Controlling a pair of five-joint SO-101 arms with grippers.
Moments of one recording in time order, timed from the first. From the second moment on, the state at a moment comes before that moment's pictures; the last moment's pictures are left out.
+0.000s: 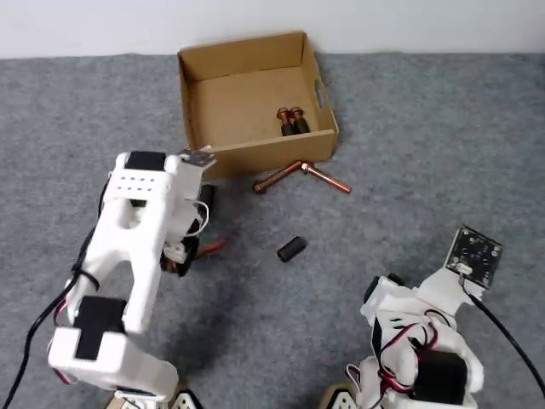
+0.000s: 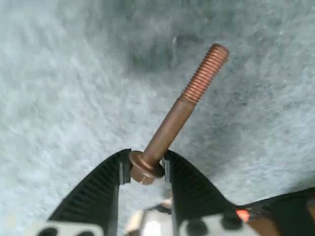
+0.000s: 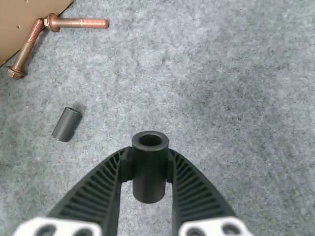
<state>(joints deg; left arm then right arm) 2.2 2.9 17.2 98.8 -1.4 2.6 -89.1 61.2 90.3 -24.6</state>
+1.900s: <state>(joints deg) 25.8 25.1 17.2 88.7 5.8 2.6 -89.1 61.2 90.3 -24.6</state>
